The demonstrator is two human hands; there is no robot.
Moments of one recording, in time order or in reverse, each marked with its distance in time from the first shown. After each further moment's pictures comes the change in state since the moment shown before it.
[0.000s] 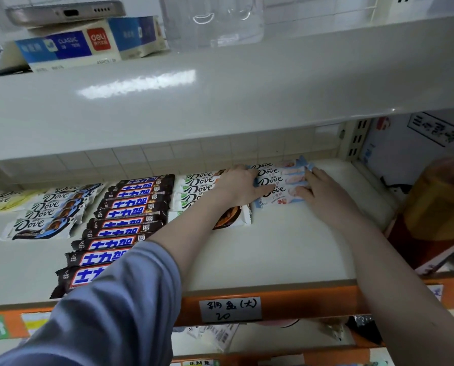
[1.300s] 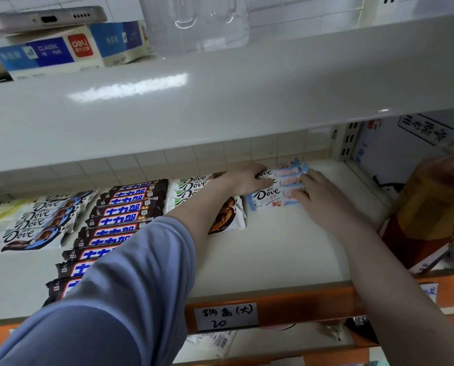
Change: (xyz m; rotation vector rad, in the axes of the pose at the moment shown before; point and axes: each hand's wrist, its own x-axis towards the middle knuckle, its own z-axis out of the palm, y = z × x) left_hand 0.031 0.007 -0.005 -0.212 -0.199 0.119; right_hand -0.006 0.004 0.000 -0.104 0.008 -0.012
